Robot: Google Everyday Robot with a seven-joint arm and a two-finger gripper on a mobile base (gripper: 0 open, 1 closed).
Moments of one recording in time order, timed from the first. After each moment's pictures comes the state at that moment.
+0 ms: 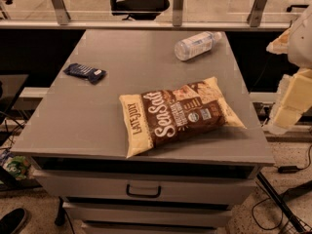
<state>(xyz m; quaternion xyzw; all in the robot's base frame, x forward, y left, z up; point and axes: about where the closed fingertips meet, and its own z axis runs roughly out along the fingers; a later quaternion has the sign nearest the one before) 0.438 -0.217 0.976 -0.60 0.78 -0.03 0.16</state>
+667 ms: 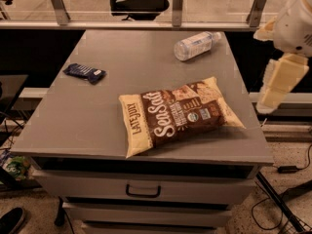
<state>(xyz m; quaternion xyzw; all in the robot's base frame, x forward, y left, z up) 0.487 -0.208 0.974 -0.63 0.75 -0.03 0.18</state>
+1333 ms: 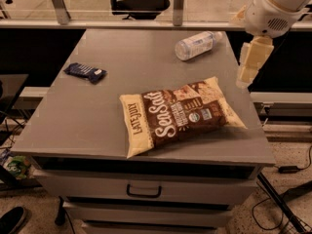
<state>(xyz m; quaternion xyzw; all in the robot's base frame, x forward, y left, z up) 0.573 -0.198 0.964 -0.67 0.71 -0.04 0.19</state>
